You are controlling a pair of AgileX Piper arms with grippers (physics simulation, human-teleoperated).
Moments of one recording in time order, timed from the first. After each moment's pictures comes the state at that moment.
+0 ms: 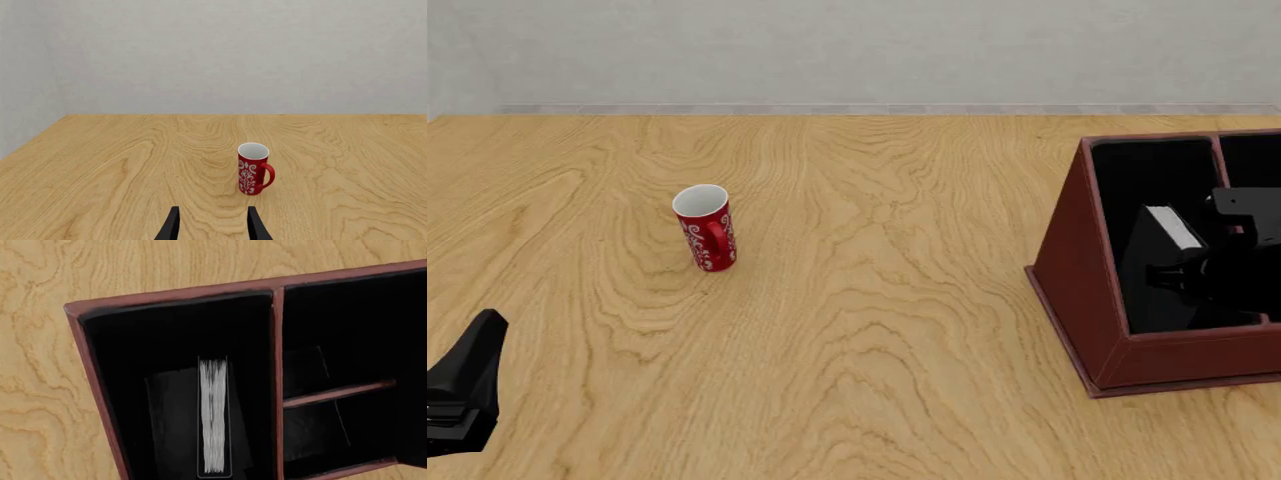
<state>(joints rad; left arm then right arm) 0.00 0.01 0.00 0.00 0.00 -0.18 1.22 -0.60 0.25 -0.13</state>
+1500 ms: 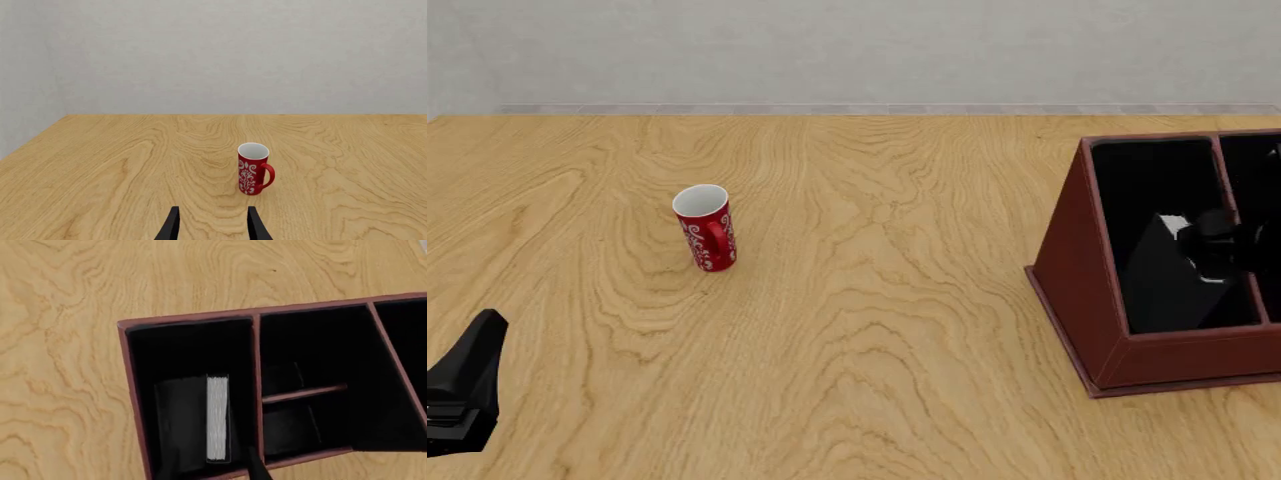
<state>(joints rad) 0.00 0.01 0.00 0.00 0.00 -0.17 1.00 -0.68 0.44 -0.13</state>
